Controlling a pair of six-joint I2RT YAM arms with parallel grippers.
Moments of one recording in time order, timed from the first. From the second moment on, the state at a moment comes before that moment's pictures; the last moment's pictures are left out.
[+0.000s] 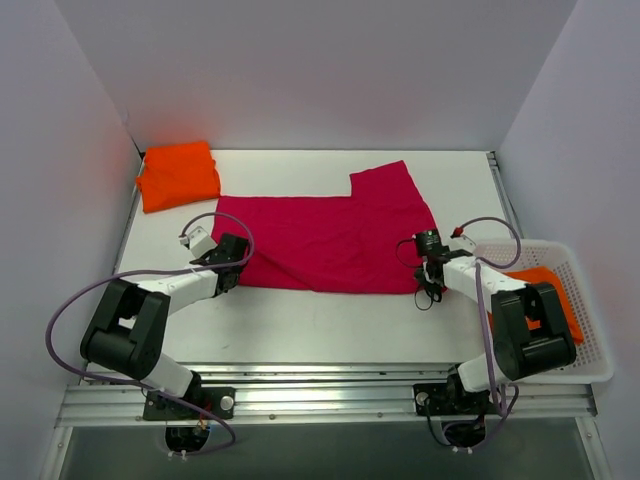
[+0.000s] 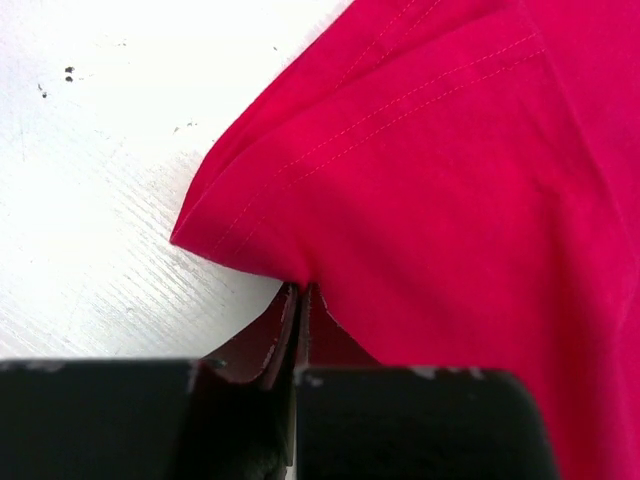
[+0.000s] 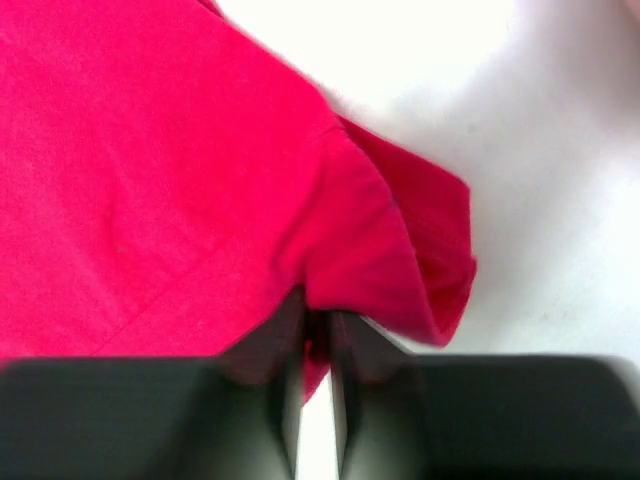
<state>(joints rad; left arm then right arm) -0.38 1.53 0.70 -0.20 -0.60 -1.01 0.24 1.47 0.66 -0.38 0.40 0.96</state>
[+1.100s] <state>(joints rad) -0.44 1.05 0.68 -0.49 -0.52 -1.06 0.15 1.18 0.74 -0.60 0.38 0.94</state>
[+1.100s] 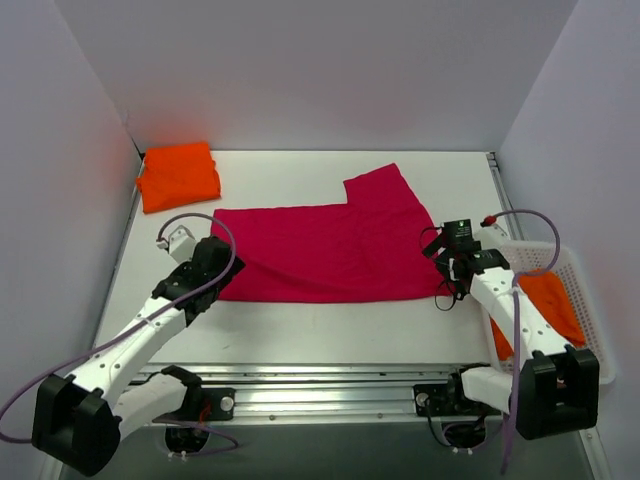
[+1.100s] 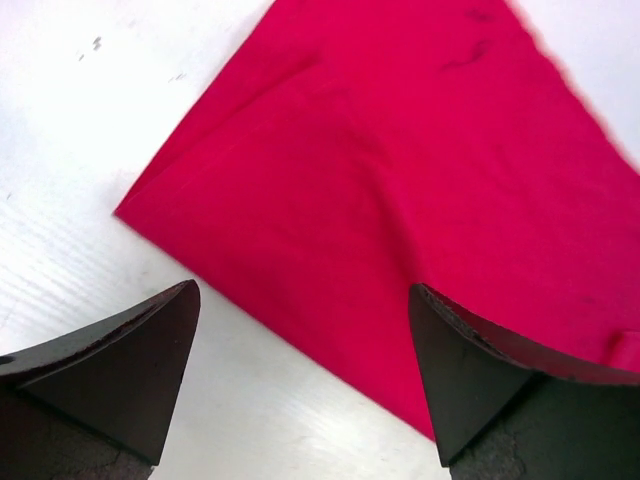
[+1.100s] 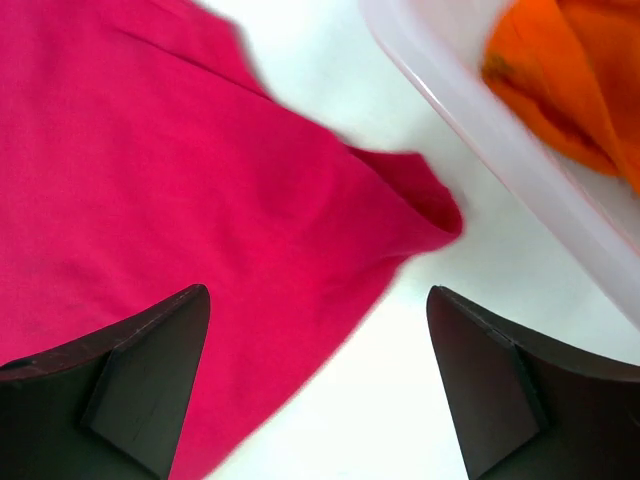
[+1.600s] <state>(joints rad) -0.28 1.44 1.12 -0.26 -0.37 -0.77 0.16 1.80 1.58 -0.61 0.34 0.69</state>
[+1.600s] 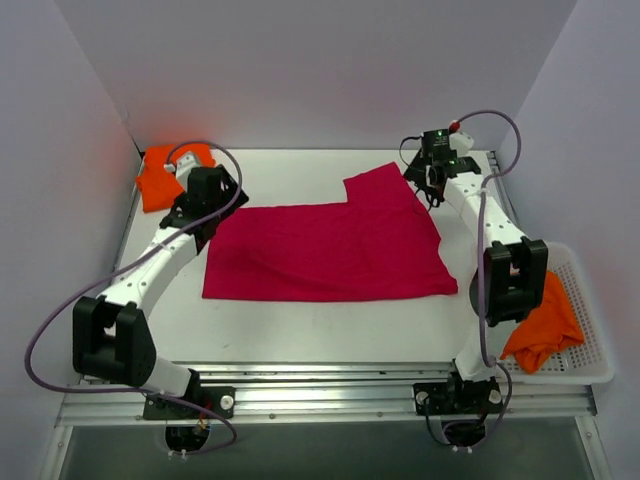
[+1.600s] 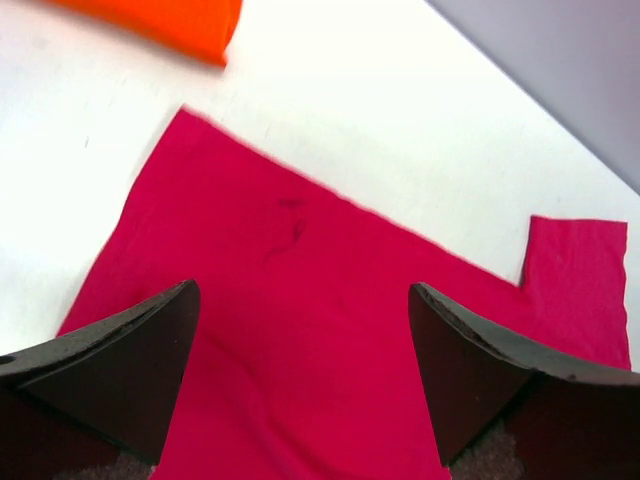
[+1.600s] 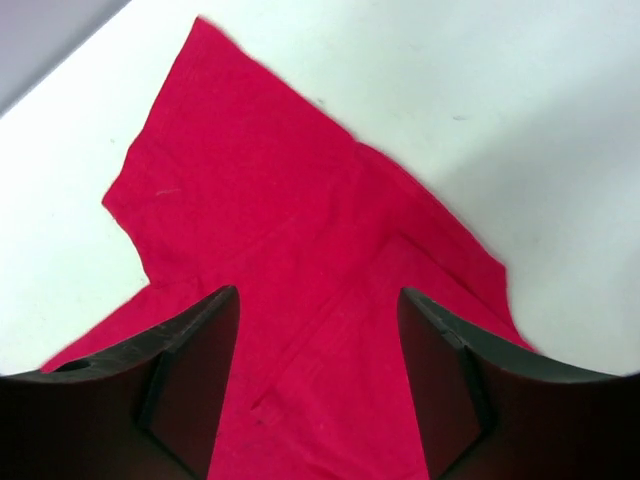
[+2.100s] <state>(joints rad) -0.11 1.76 1.38 -0.18 -0.06 -0.54 0.07 2.45 2.19 -0.59 0.08 0.35</state>
